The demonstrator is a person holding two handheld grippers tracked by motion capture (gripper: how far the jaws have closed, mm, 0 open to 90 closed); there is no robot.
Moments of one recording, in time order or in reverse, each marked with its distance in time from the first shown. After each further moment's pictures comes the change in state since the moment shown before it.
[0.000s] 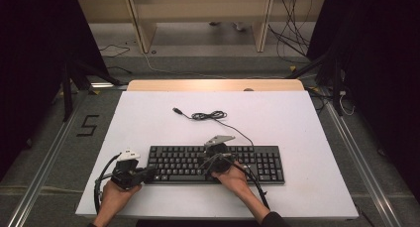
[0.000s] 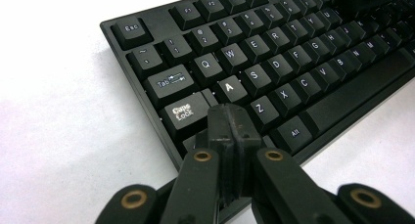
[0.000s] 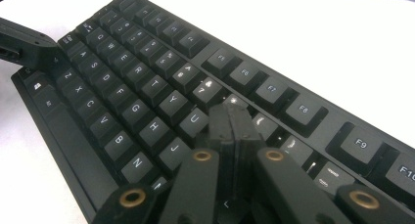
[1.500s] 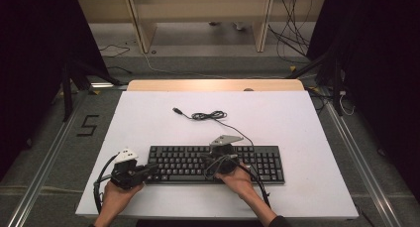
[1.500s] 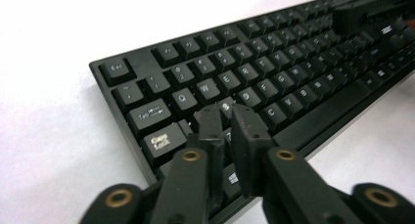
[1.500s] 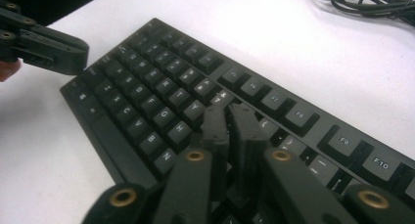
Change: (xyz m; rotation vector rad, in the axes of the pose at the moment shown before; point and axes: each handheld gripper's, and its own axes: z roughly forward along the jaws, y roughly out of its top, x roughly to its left) left arm -0.008 0.002 -0.009 -0.104 -0.038 0.010; right arm 0.002 0.000 -0.025 -0.064 0.041 0.005
